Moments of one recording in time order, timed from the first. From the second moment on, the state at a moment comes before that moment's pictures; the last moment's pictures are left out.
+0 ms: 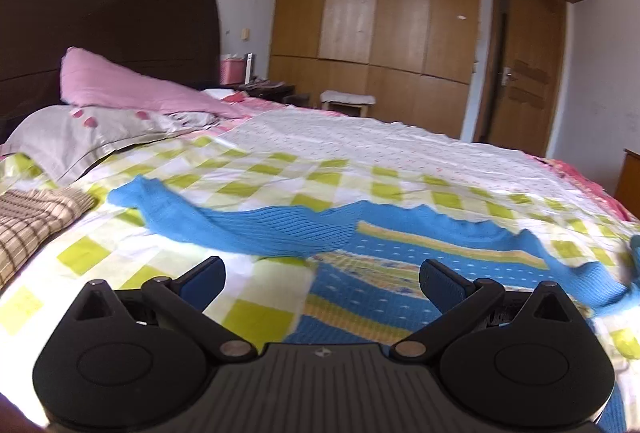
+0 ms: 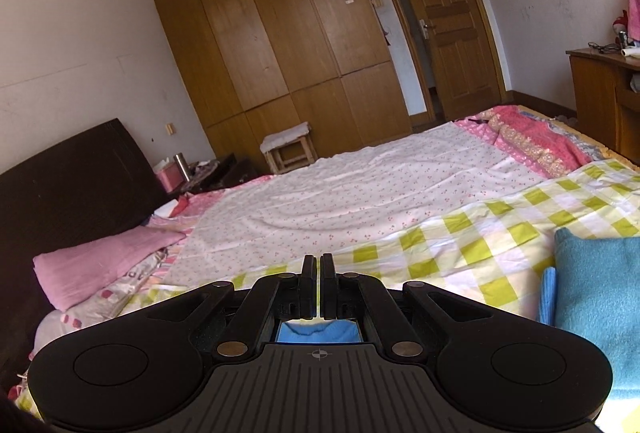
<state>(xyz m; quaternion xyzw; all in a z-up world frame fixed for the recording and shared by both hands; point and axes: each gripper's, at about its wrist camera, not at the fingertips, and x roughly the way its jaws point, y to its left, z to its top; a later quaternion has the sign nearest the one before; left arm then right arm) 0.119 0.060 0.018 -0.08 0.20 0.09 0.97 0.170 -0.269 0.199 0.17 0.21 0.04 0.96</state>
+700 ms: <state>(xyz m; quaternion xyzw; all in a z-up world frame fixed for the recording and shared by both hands) 0.134 0.057 0.028 -0.07 0.17 0.10 0.98 0.233 -0.305 0.089 0.14 0.33 -0.09 0.93</state>
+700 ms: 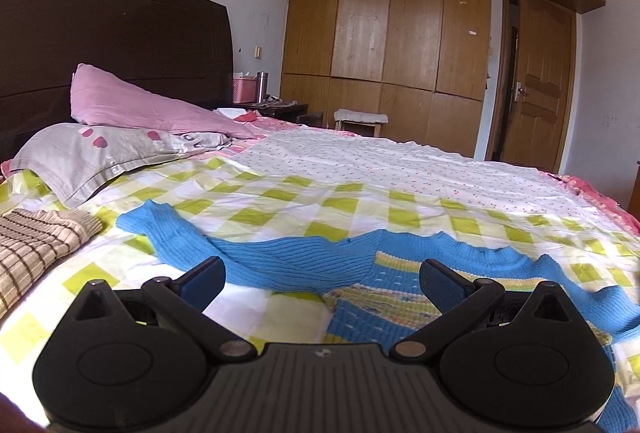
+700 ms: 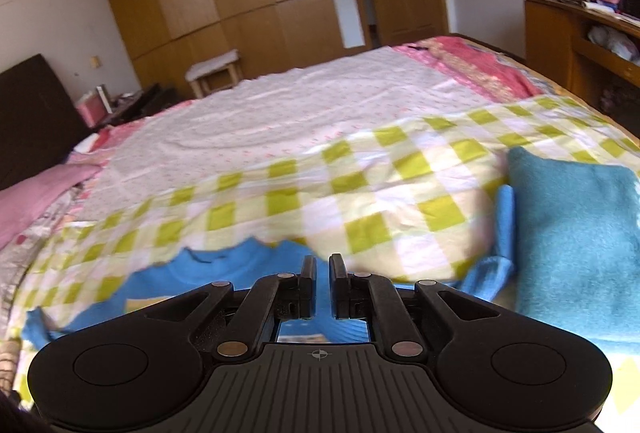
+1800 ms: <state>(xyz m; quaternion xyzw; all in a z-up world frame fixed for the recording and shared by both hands) 0.166 0.018 0.015 -0.06 0.19 0.02 0.98 0.289 -0.355 0.046 0.22 0.35 -0.07 0.91</state>
